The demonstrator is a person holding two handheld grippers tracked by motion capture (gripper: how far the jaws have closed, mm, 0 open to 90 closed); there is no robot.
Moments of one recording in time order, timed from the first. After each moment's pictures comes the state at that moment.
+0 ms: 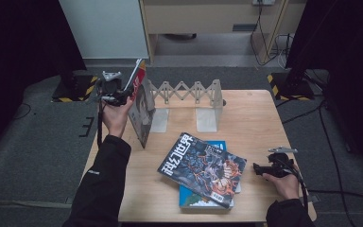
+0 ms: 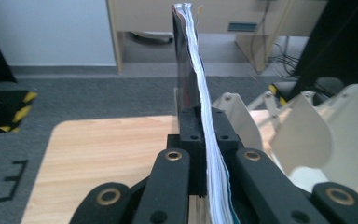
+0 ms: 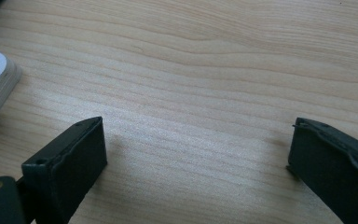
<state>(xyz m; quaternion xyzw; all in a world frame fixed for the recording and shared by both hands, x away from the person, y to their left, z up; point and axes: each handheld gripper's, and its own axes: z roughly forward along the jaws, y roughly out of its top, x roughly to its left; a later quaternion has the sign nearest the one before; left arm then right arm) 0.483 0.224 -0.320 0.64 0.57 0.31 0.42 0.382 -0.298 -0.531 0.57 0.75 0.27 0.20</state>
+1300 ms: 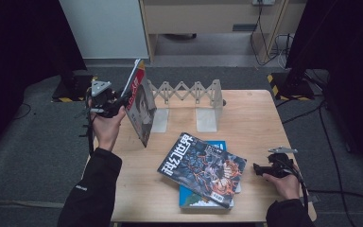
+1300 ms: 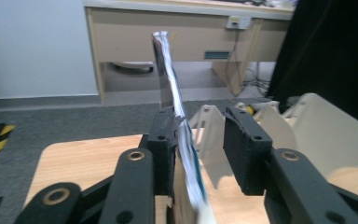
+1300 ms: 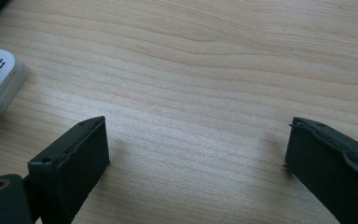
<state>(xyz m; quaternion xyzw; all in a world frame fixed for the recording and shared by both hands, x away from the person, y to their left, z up) 0.431 0.244 -0.319 0.63 0.51 0.32 0.50 0.379 -0.296 -0.528 0.57 0.75 0.27 0.20</state>
